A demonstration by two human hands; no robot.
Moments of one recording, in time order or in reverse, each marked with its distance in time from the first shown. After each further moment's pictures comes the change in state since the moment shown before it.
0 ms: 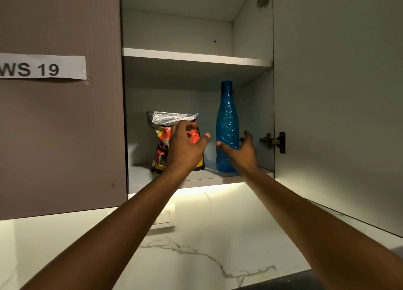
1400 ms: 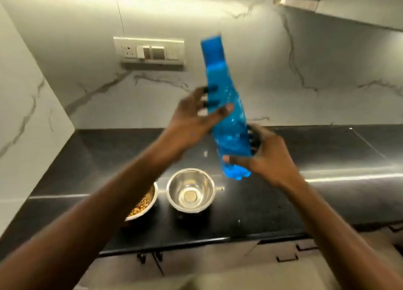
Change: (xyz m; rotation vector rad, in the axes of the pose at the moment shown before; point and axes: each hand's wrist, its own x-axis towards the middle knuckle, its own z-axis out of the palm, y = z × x) left_hand -0.309 -0.034 -0.036 -0.419 -0.391 -0.639; right_hand -0.331 0.114 -0.129 -0.147 -0.682 0.152
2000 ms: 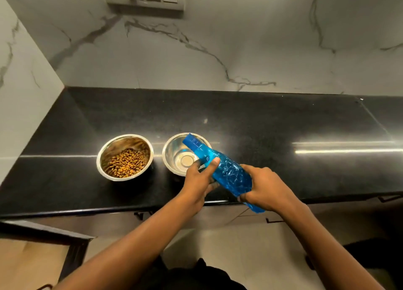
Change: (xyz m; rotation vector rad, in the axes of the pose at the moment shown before) left_hand -0.120 -0.200 0.073 -0.526 0.249 -0.748; right_hand -0.085 0.105 0.037 -0.632 -0.508 0.325
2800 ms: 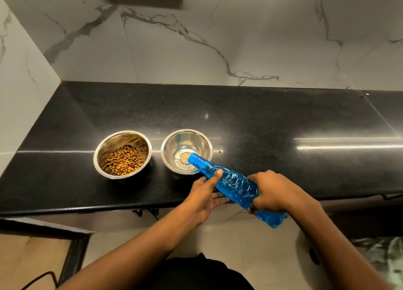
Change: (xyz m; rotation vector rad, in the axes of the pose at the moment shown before) left_hand 0.006 -0.037 -0.001 -0.065 -0.007 -0.242; right_hand 0.008 0.018 -0.005 -0.199 -0.279 0.096
